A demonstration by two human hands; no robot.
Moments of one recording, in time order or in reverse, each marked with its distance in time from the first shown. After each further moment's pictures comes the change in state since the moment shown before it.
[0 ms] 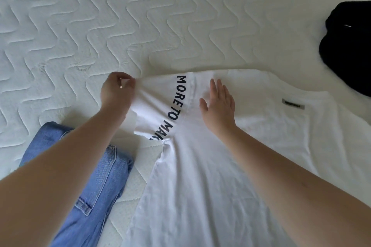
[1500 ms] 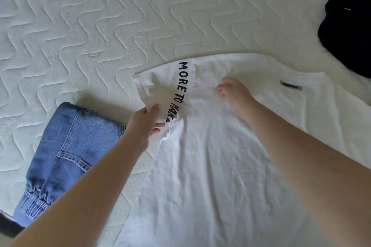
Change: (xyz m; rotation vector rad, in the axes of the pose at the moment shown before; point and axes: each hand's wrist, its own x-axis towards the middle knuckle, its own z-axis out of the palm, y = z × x) left_hand -0.129 -0.027 -0.005 -0.265 -0.328 -0.405; right_hand -0.004 0.030 -0.034 0.813 -0.209 0.383
